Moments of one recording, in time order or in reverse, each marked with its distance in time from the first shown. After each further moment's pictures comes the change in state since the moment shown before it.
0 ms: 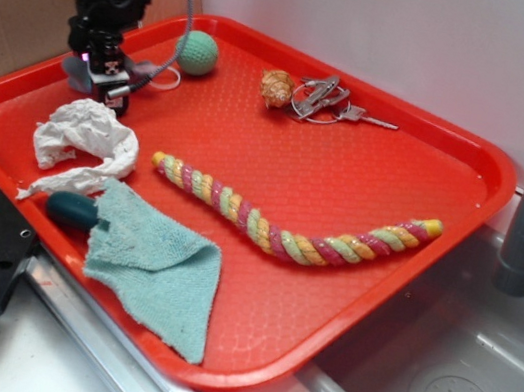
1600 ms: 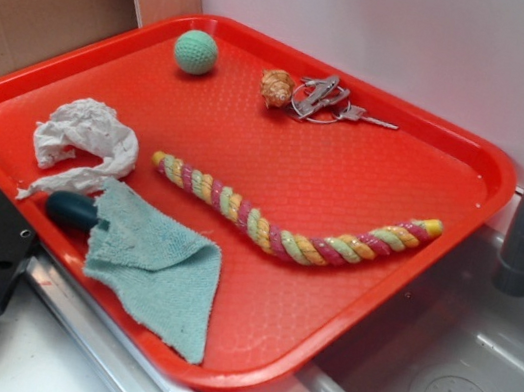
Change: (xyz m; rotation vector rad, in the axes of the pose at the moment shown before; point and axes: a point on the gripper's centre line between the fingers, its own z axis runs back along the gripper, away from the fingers) arm 0.003 -0.116 0.171 -0.066 -0.130 0.012
